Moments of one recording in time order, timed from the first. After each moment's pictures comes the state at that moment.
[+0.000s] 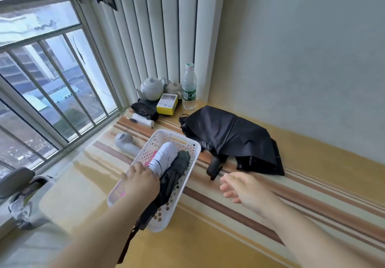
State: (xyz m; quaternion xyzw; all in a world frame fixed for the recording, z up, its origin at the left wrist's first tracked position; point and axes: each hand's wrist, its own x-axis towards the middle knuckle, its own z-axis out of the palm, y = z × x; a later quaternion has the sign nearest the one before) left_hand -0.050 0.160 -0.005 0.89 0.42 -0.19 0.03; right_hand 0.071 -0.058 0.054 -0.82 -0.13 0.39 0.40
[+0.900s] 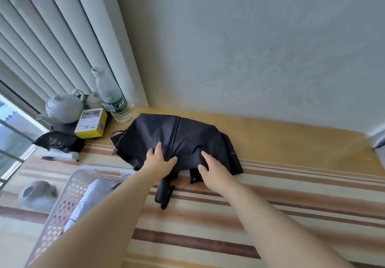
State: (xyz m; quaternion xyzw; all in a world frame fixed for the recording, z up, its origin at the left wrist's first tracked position) left_hand 0.190 0.111 -0.052 0.86 0.33 -0.20 0.34; right_hand 0.220 -0.070 -0.033 -0.88 -0.10 0.34 0.32
